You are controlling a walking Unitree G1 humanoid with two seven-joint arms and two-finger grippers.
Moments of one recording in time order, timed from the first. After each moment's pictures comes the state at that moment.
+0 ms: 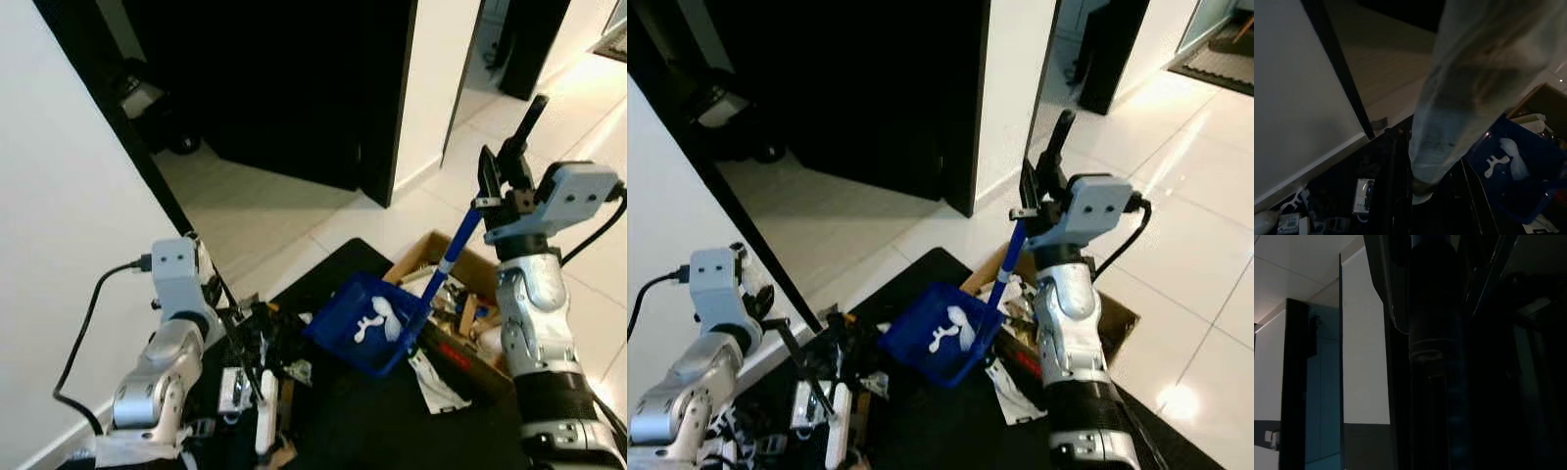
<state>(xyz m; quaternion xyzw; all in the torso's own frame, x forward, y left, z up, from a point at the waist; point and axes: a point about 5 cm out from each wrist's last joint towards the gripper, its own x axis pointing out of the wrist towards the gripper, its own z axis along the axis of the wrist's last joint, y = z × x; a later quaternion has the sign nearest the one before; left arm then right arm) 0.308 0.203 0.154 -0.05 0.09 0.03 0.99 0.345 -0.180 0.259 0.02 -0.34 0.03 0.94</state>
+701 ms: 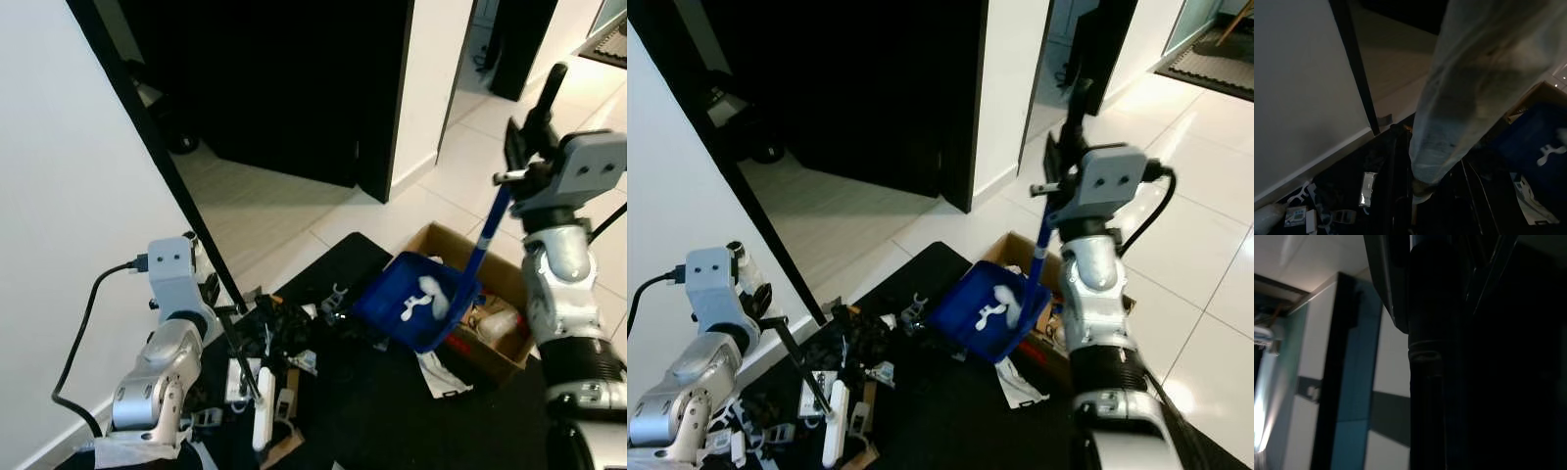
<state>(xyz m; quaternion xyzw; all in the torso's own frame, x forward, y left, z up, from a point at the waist) 0.306 0.205 0.152 -0.06 0.08 0.03 0.99 0.365 -0.216 0.296 -0.09 -0.37 -0.03 0.92</state>
